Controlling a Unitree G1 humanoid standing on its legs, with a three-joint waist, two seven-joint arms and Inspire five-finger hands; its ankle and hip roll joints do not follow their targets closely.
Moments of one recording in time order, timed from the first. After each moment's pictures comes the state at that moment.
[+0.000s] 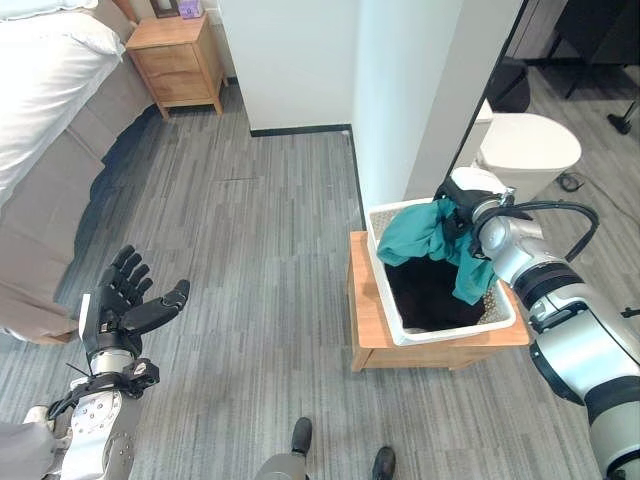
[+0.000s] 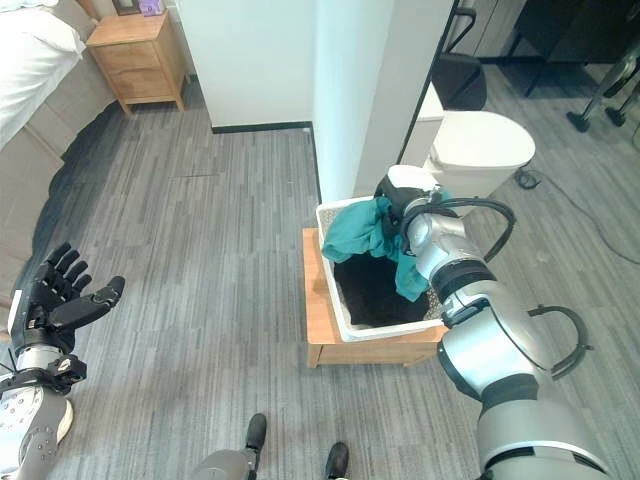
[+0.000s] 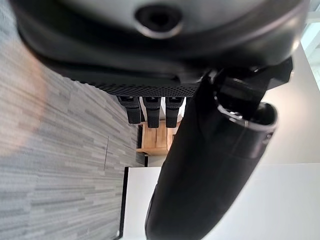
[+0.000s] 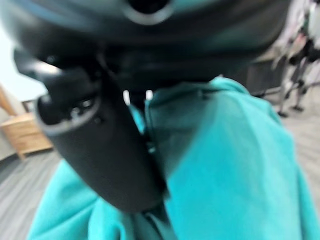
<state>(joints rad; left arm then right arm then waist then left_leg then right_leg) 0.15 0.50 0.20 0.06 -0.60 -0.17 0.14 -1.12 -0.59 0.68 1.09 -0.39 0.04 0.01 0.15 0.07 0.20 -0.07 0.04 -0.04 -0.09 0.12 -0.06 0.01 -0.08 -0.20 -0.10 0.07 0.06</state>
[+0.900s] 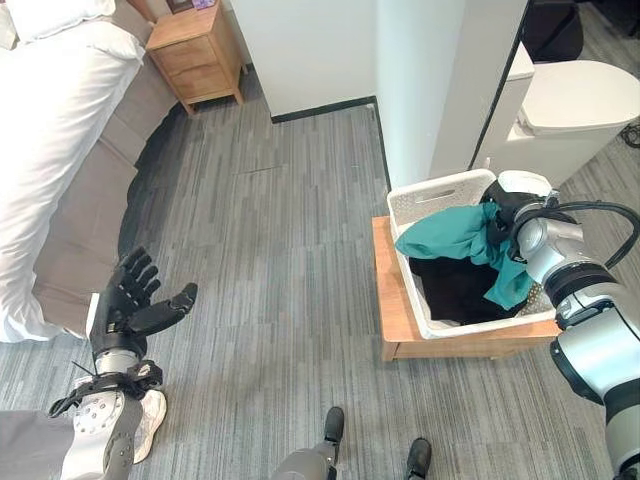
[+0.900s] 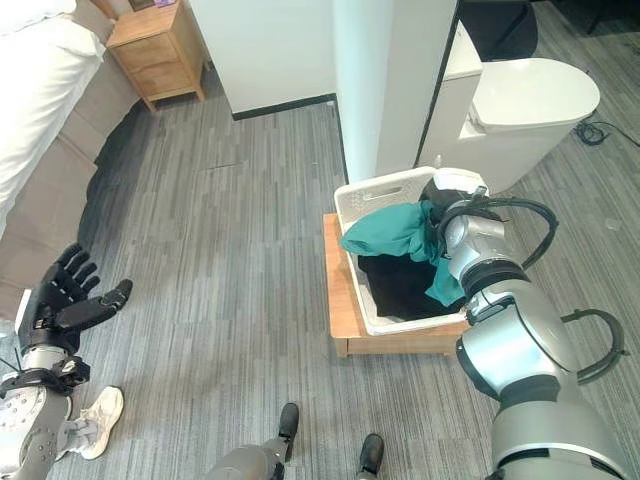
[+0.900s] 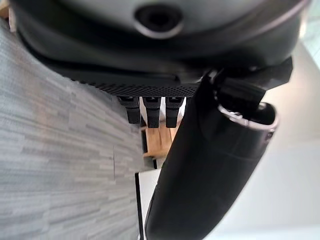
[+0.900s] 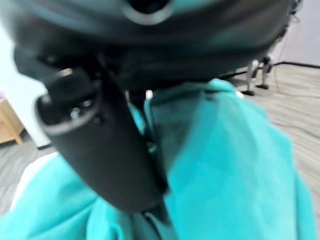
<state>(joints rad) 0.15 0.52 0.15 0.07 -0.60 -0.17 0.12 -1.14 -0.70 0.69 1.21 -0.41 0.06 0.00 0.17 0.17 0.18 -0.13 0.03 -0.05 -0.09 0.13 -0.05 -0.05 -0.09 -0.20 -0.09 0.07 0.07</state>
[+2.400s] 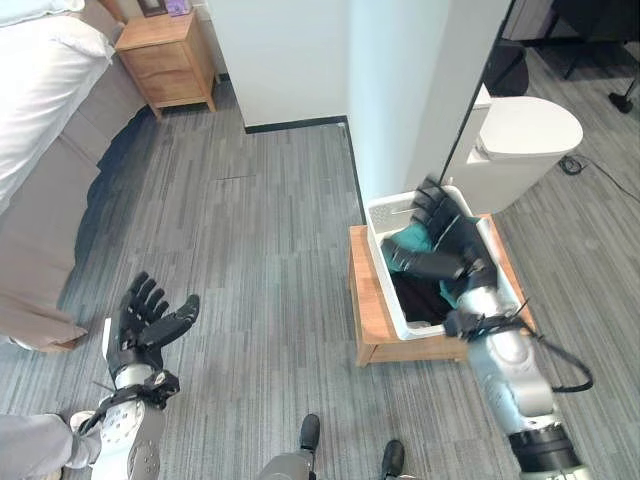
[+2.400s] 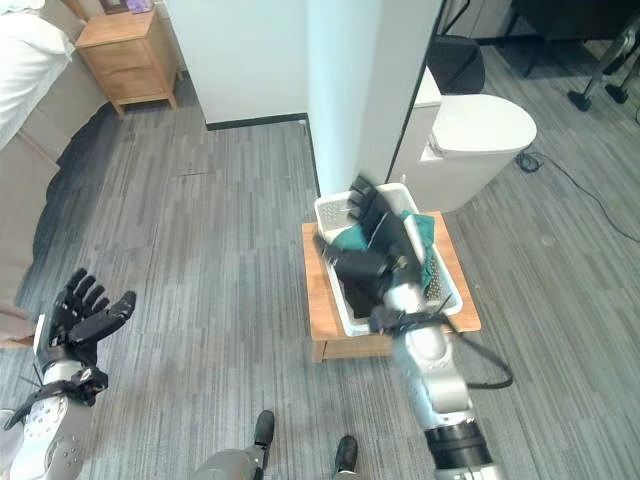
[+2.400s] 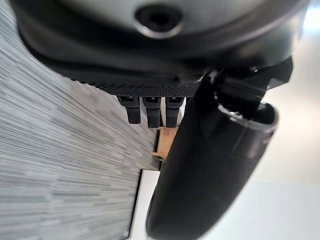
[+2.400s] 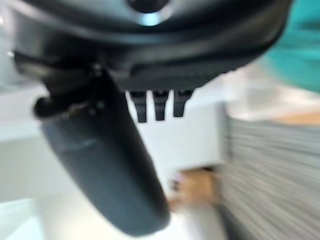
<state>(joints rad) 0.07 0.33 0.08 0.10 -0.58 -0.15 0.17 0.04 -0.37 0.03 -0.03 0.52 -0.13 0.01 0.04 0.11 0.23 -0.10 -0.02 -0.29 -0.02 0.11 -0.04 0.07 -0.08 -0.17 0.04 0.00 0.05</state>
